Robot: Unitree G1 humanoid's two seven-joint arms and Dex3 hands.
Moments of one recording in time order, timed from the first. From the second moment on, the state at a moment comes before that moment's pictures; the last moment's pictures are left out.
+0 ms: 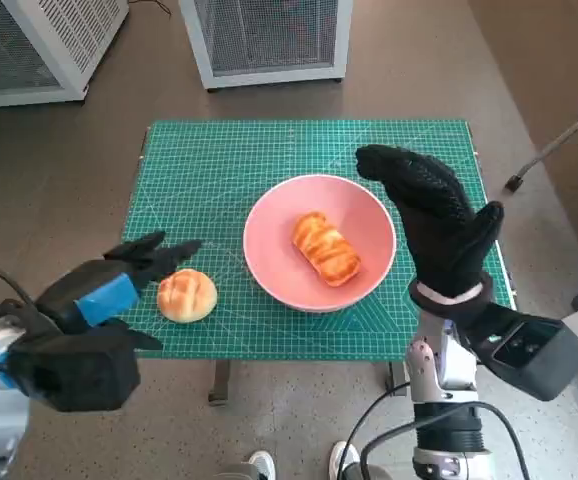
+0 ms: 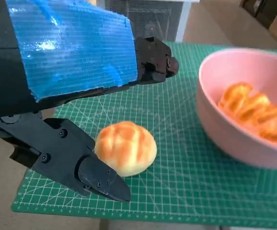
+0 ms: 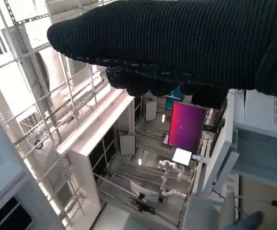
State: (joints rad) left arm -0.12 0.81 0.00 -0.37 0.38 0.16 -0.63; right arm -0.52 0.02 -0.09 0.31 0.43 -0.62 0.59
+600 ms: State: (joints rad) left arm -0.18 0.73 -0.19 -0.15 0.63 0.09 -0.45; right arm -0.51 0.02 -0.09 0.29 0.43 -0.62 0.59
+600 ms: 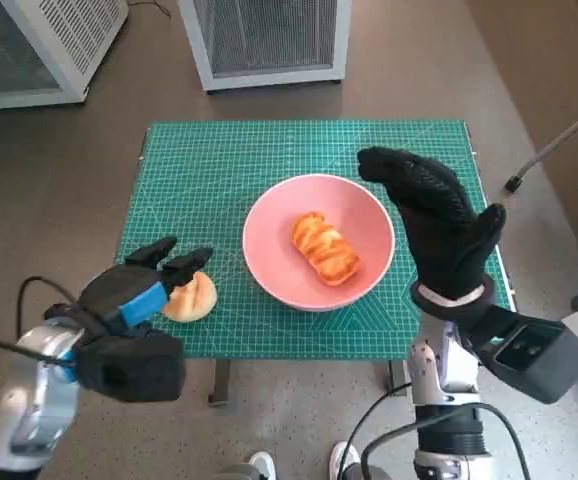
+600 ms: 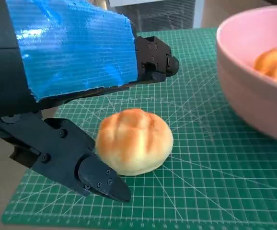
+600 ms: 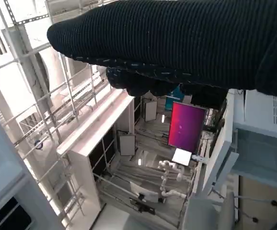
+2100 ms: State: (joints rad) left arm -0.39 0.63 -0.32 0.28 0.78 0.06 -0.27; right arm -0.50 0.00 -0.10 0.29 0.39 -0.65 0.58
